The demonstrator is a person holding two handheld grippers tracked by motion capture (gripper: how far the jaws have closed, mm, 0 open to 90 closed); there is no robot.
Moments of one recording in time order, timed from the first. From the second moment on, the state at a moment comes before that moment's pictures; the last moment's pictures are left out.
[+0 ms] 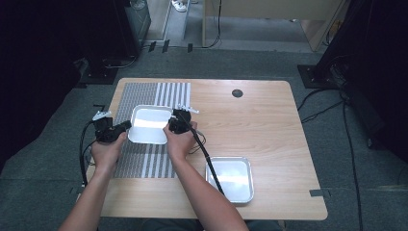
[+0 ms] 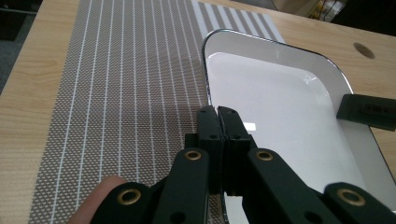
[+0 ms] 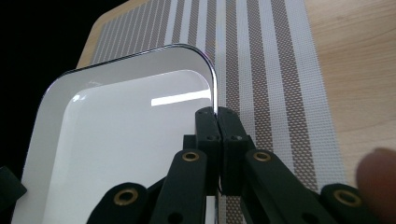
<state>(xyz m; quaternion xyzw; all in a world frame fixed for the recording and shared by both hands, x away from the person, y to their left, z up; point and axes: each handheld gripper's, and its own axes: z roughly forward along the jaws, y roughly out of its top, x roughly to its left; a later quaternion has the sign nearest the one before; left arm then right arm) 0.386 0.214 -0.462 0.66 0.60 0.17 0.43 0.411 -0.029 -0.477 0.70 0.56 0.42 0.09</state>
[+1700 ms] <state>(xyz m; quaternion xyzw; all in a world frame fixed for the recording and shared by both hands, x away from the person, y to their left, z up) 0.404 0.225 -0.475 0.64 0.64 0.20 0.38 0.446 -0.022 -0.489 0.63 0.64 0.42 0.15</state>
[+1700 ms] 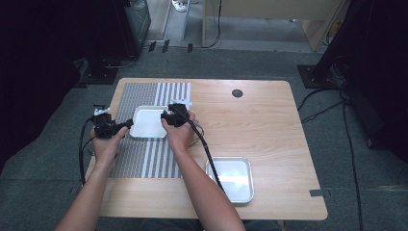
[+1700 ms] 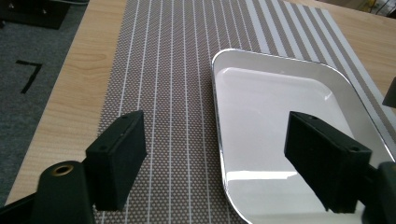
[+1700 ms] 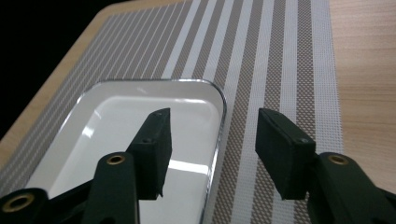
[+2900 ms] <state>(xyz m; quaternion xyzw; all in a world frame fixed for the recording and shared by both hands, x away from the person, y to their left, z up) 0.299 0.214 -0.472 0.65 0.61 0.21 0.39 0.356 -0.137 -0.453 0.57 0.67 0.44 0.14</state>
